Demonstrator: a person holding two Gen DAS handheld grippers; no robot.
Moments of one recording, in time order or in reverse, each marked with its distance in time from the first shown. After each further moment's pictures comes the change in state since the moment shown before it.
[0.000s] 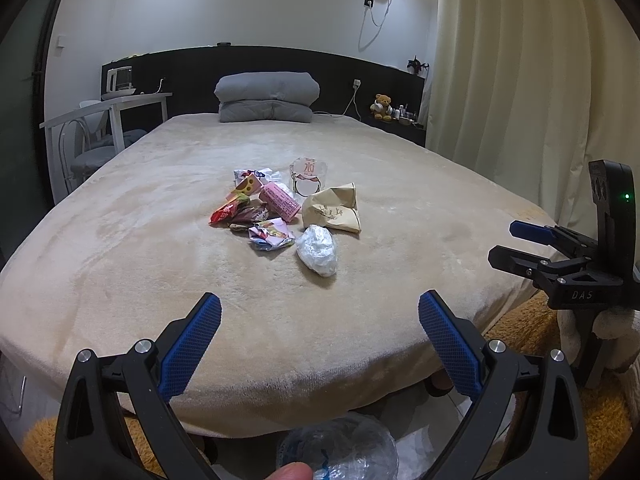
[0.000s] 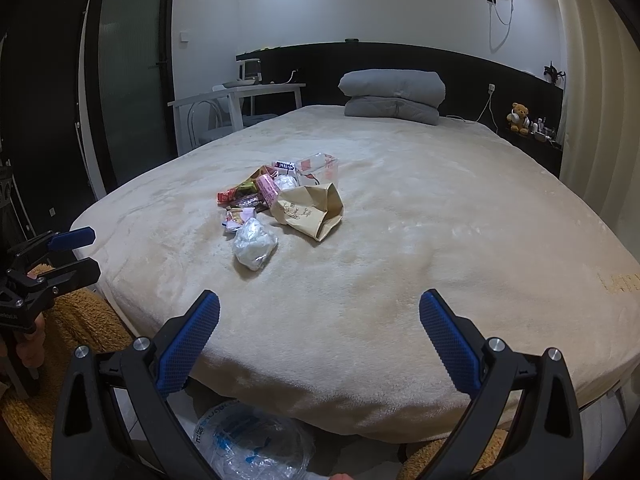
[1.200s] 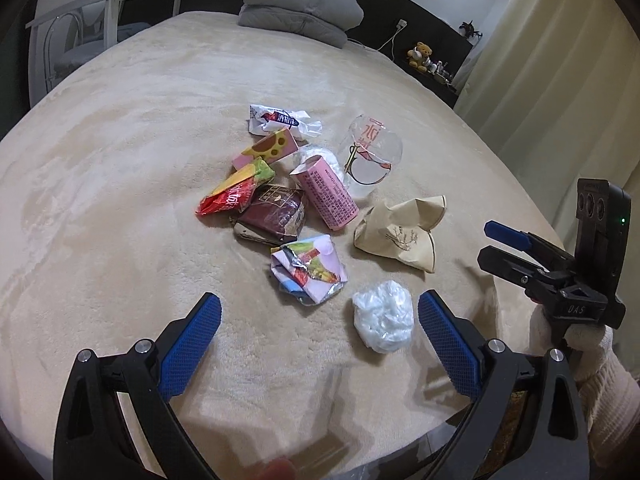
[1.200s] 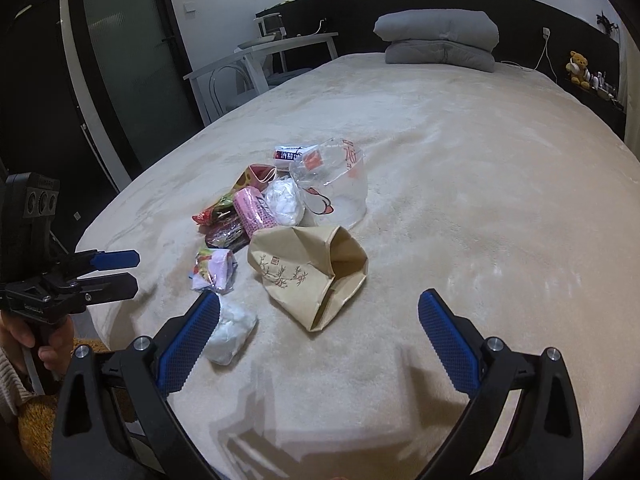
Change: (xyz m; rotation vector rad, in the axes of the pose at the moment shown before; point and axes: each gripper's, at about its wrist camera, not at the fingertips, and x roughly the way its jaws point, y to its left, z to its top) left arm 0.160 0.087 0.078 -0.255 0.323 -0.086; right arm 0.184 -0.044 0.096 0.024 0.223 0.217
